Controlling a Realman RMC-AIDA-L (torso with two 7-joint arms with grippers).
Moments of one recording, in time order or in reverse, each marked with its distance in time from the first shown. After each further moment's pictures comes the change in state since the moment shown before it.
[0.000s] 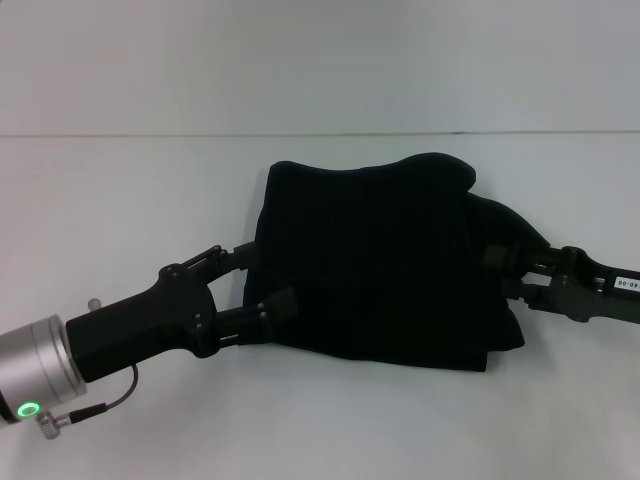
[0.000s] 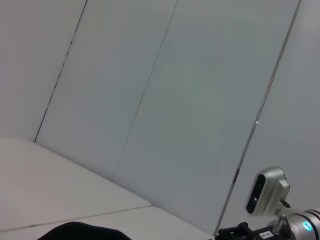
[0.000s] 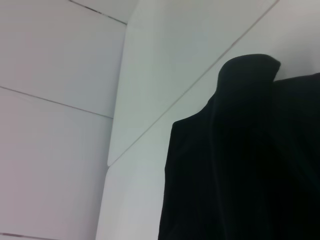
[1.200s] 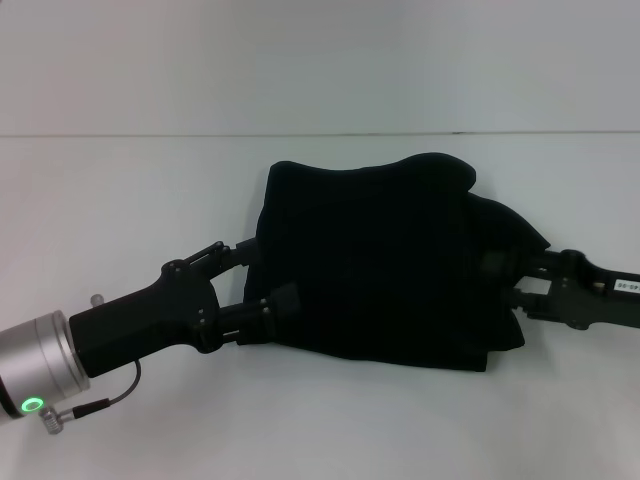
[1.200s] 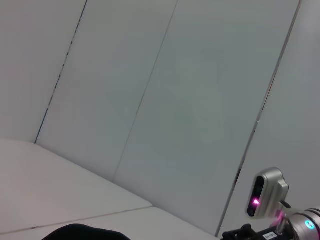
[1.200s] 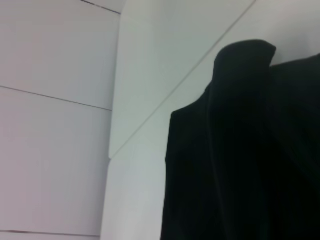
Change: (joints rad) left arm -0.008 -0.001 0.000 0.000 -0.002 -0.008 0.001; right arm 0.016 -0.026 -0.033 0.037 0.000 -0.006 0.066
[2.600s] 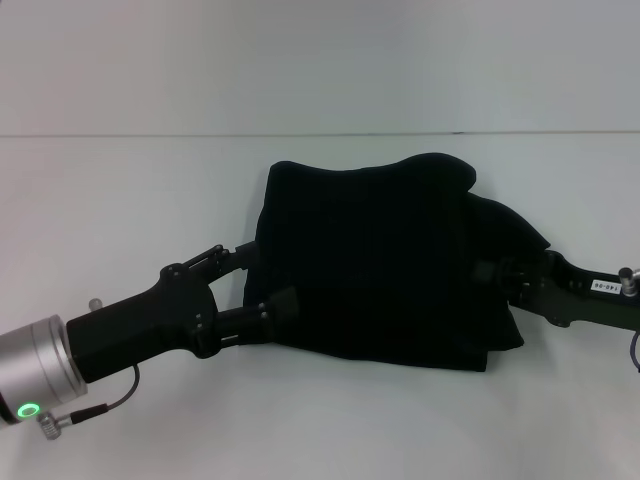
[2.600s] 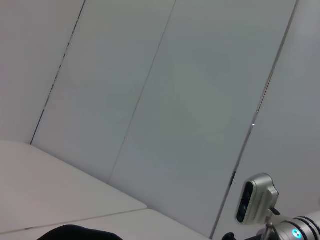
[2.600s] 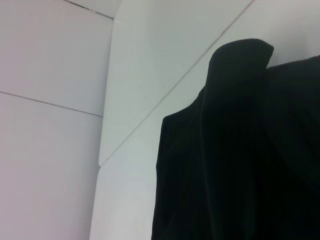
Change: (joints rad) left arm 0.008 0.000 -0.001 0.000 0.000 0.021 -0.003; right arm 0.005 0.042 -0.004 -0.004 0.017 0.073 -0.037
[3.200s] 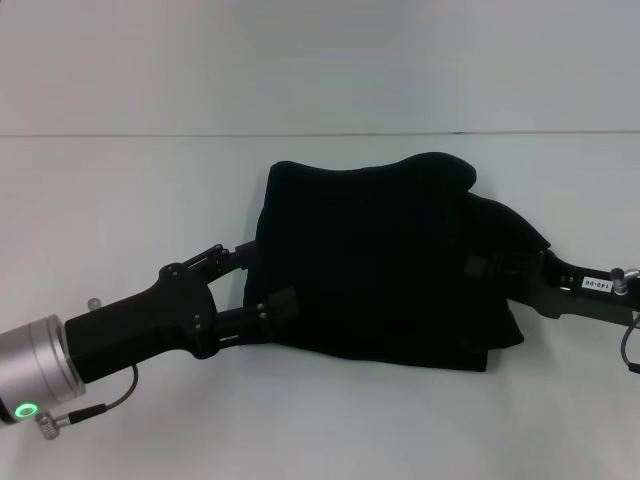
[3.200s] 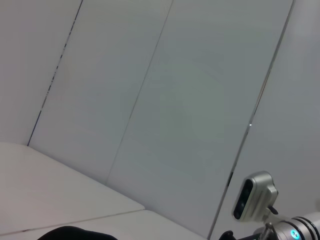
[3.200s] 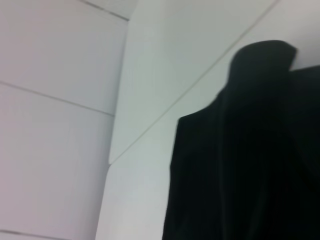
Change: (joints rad) left arm 0.000 0.003 0.000 0.001 0.000 0.009 0.000; right arm 0.001 0.018 0.005 -0.007 0.024 -0.014 -0.094
